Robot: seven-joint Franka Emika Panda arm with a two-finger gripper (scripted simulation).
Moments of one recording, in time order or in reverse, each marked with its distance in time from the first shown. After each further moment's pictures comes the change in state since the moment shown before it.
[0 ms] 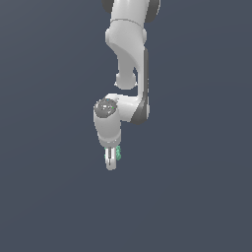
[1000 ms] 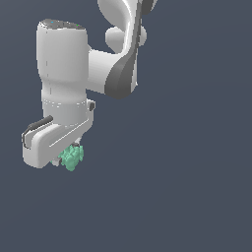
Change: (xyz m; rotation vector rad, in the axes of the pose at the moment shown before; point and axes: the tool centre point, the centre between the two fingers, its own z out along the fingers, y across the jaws) arm 0.107 -0.112 -0.224 0.394 0.154 0.373
